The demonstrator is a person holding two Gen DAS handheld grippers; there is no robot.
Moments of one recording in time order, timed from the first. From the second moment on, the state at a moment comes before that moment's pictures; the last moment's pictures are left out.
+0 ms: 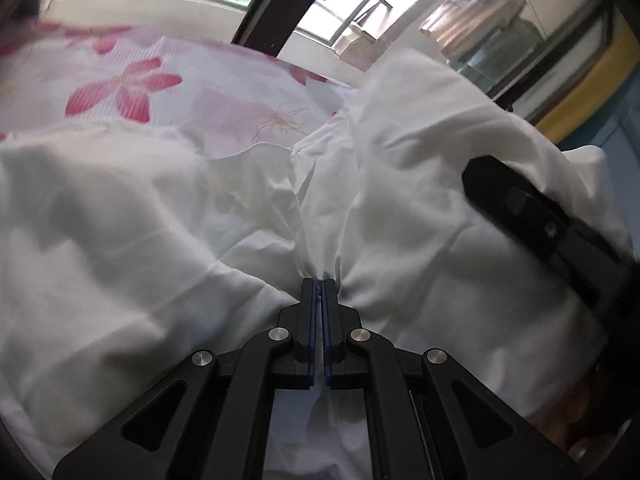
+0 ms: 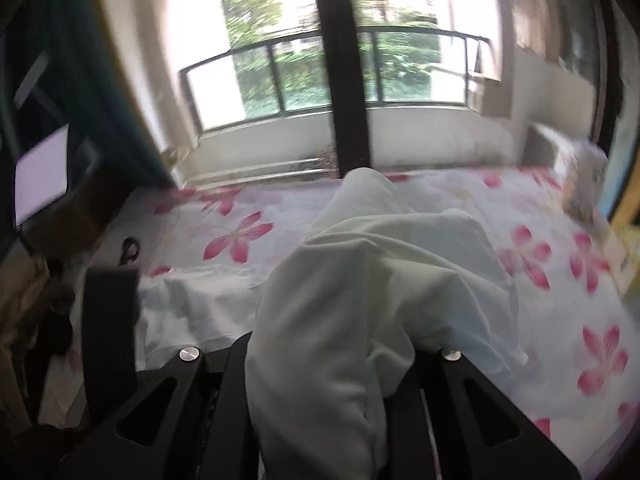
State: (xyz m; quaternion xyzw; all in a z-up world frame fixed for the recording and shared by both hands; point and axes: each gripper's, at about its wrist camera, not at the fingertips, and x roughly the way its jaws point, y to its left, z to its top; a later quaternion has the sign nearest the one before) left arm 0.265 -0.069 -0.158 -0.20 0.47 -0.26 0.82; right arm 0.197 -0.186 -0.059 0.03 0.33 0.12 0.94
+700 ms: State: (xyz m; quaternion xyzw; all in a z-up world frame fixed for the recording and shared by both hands) left arm 0.169 0.137 -0.090 -0.27 0.37 -0.10 0.88; right arm 0.185 -0.046 -0.103 -0.16 0.38 0.18 0.90
